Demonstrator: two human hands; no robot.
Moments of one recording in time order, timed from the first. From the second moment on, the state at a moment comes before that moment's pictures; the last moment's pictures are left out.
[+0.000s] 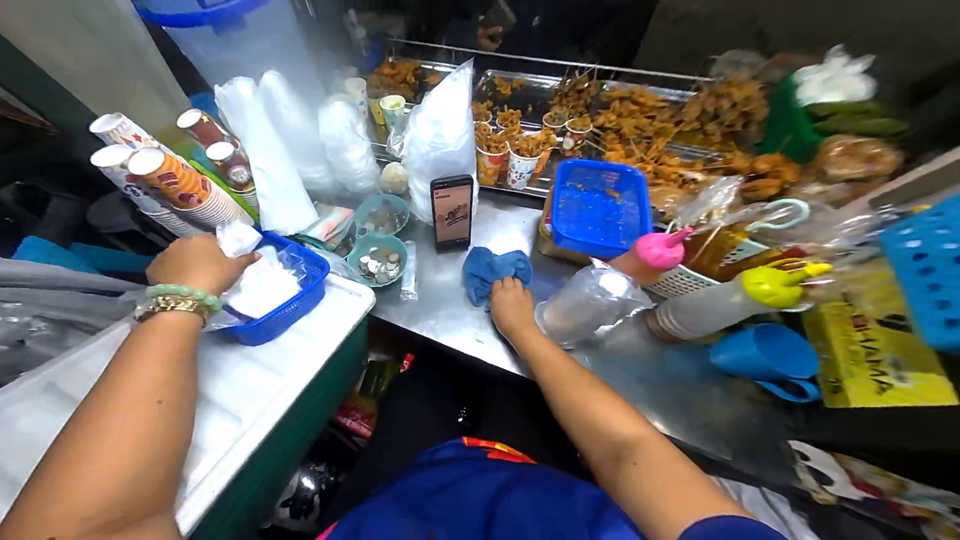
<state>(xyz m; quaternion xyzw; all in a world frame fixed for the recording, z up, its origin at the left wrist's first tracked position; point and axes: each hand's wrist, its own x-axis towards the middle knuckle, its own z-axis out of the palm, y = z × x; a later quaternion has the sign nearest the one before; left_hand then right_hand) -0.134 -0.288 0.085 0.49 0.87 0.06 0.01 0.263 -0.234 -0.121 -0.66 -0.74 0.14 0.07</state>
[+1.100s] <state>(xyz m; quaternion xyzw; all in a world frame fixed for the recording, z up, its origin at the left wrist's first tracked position) 0.082 -0.357 -0.060 0.38 0.43 0.48 0.66 0.330 -0.307 -0.153 -0.67 -0.45 0.29 0.51</state>
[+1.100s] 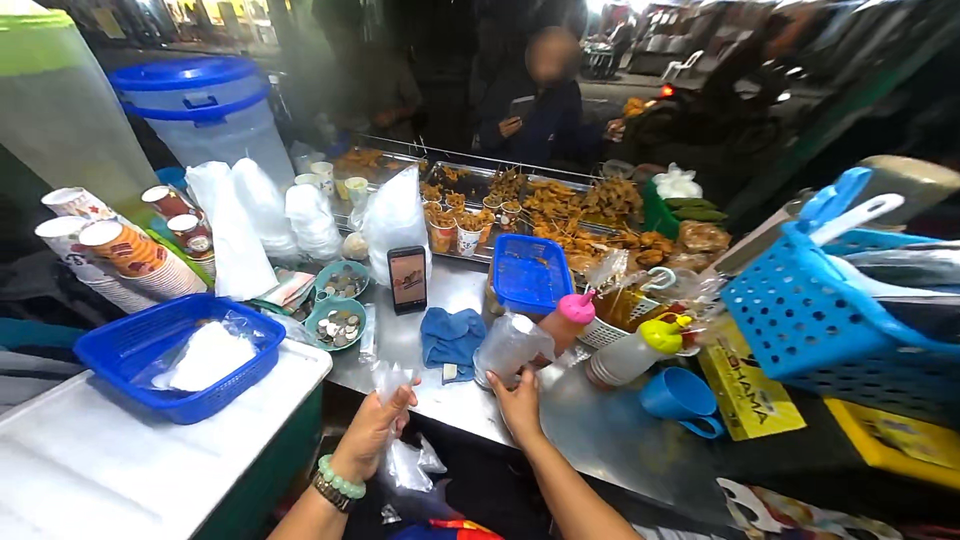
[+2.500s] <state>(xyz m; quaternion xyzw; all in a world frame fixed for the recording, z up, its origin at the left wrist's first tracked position) 0.152 -0.372 -0.066 0.29 0.47 0.62 0.56 0.270 -0.371 -0.072 -0.36 -0.45 0.61 0.53</state>
